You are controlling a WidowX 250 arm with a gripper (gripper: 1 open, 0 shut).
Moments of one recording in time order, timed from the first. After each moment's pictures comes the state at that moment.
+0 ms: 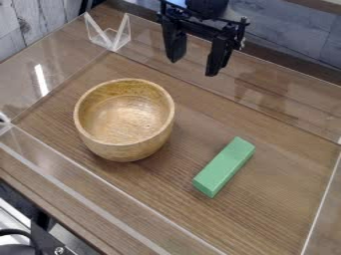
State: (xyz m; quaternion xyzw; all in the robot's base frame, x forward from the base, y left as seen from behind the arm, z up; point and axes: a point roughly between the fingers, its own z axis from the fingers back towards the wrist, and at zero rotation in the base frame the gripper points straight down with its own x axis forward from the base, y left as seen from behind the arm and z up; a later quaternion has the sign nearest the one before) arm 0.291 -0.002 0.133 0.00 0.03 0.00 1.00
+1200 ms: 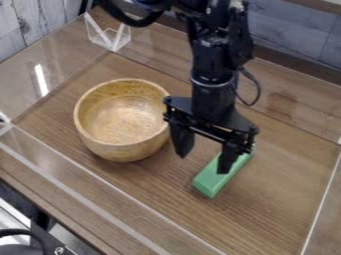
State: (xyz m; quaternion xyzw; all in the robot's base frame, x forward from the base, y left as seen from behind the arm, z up) arm 0.229 -0.054 0.064 -0.03 0.03 0.01 1.00
